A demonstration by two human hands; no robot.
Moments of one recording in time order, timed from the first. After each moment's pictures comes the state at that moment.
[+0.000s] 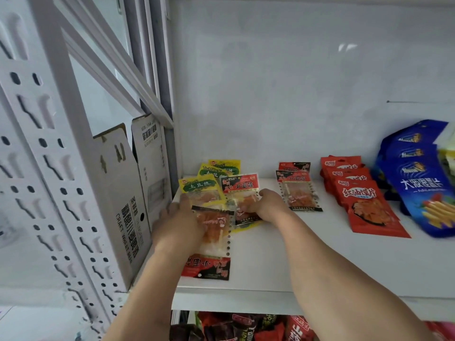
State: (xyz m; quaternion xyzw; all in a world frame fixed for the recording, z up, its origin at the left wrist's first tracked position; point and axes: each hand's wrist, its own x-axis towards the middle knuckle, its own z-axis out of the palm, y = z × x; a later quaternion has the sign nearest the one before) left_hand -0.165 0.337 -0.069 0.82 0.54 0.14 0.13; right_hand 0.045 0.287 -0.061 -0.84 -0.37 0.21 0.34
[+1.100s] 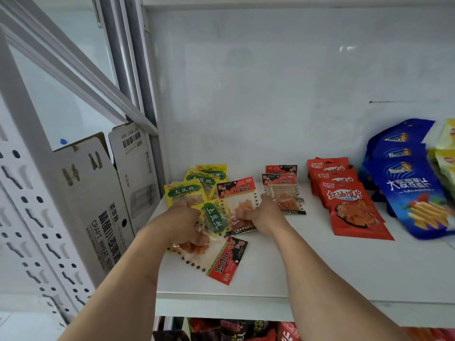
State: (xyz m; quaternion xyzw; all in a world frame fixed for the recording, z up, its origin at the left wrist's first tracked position) left_hand -0.119 0.350 -0.050 0.91 0.41 -0.06 0.08; right_hand 0.087 0.268 -0.092 -0.79 -0.36 0.24 0.44
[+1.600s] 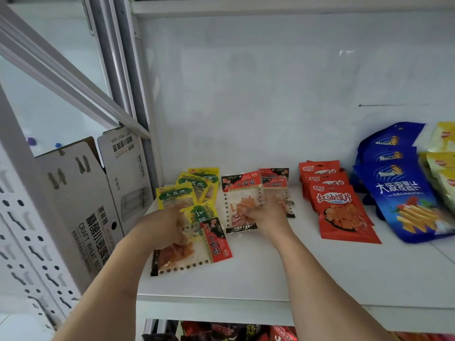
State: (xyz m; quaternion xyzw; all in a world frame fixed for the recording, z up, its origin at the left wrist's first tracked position) left_hand -0.125 0.332 -0.039 0.87 0.48 -0.03 0.08; right_hand 0.119 0.251 -0.102 -0.69 -0.38 0.22 0.57
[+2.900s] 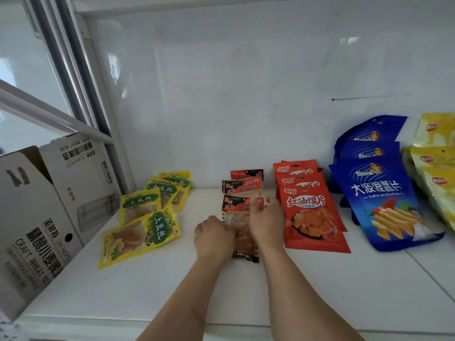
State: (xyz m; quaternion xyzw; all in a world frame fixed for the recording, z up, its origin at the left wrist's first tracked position) left_hand 0.071 0.251 -0.103 0.74 0.56 0.24 0.29; right_hand 0.182 0.216 -0.099 -0.78 -0.26 0.07 0.56
